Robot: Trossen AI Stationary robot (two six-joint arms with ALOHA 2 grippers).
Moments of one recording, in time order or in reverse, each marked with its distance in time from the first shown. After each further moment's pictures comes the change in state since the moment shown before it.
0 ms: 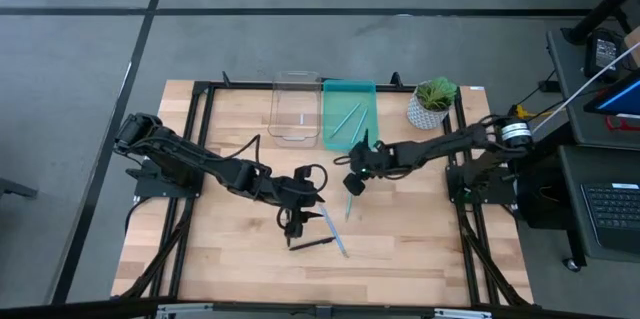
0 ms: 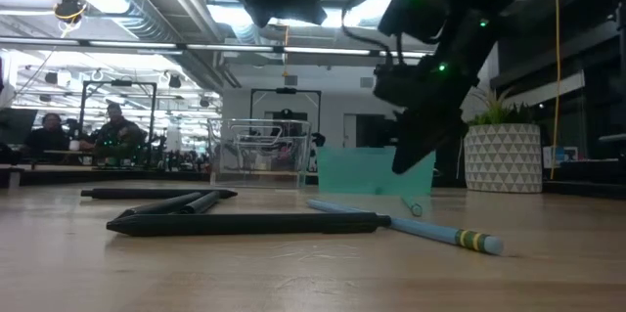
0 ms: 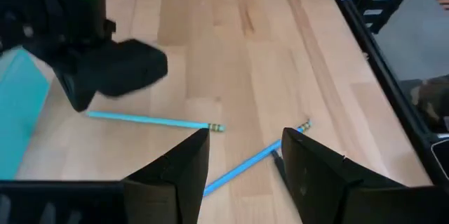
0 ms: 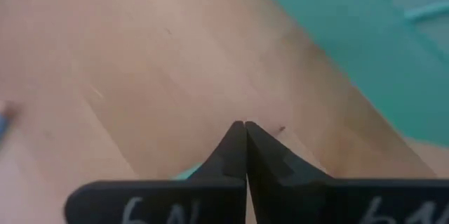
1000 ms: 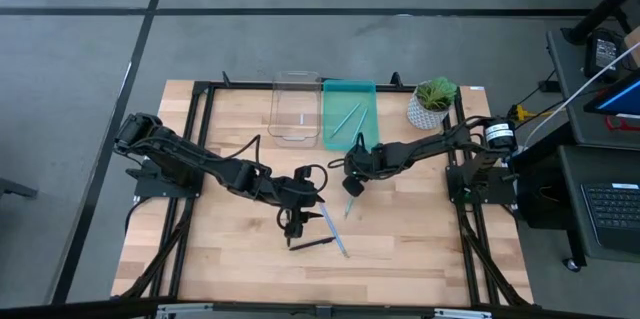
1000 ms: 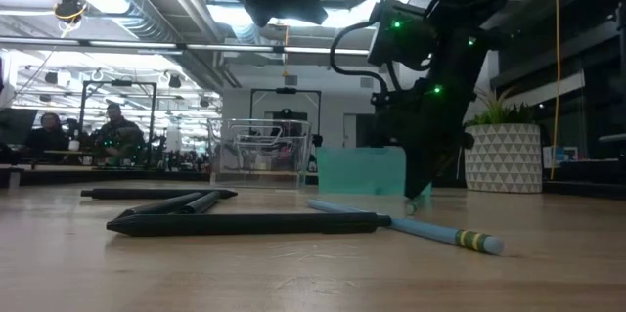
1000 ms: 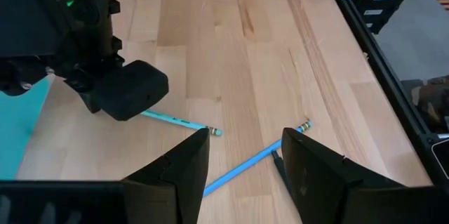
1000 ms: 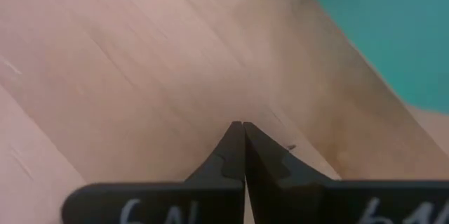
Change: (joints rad) left arm 0.001 0.000 0.000 0.003 -0.003 0.000; right arm -0.009 0.122 0.062 -0.146 -0.024 0.045
